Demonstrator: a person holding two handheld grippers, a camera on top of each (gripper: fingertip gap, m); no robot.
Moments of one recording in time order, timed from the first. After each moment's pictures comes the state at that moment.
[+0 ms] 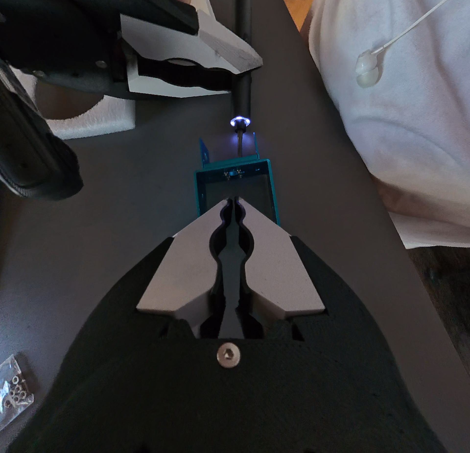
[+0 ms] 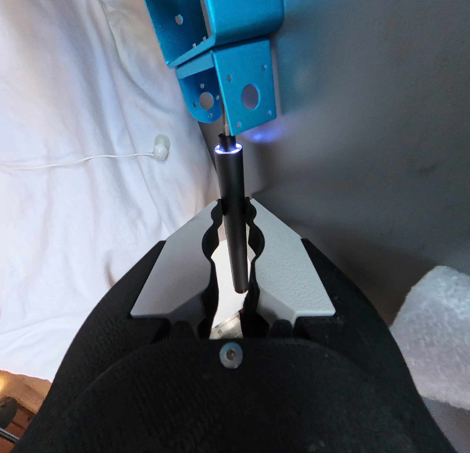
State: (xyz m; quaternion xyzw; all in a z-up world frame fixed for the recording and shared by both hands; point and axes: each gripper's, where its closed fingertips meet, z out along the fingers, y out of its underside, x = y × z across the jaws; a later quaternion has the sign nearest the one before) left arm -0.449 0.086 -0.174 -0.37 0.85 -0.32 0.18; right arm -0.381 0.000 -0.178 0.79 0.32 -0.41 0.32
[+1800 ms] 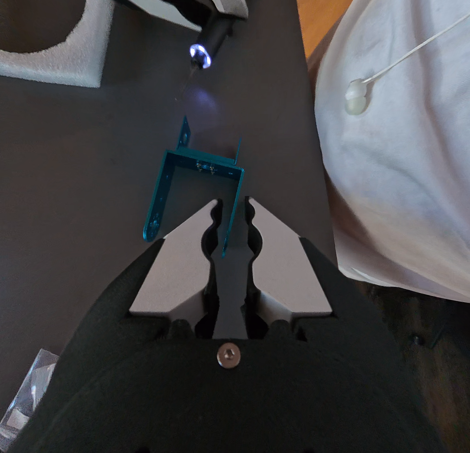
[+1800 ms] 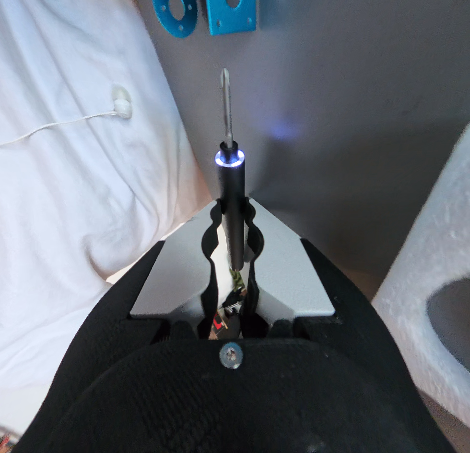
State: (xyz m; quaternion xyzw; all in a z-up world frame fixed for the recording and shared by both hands) left arm -0.464 0.059 -0.181 -0.48 0.81 -0.30 0.14; right arm -0.344 -0.011 -0.181 0.82 0.37 -0.35 0.26
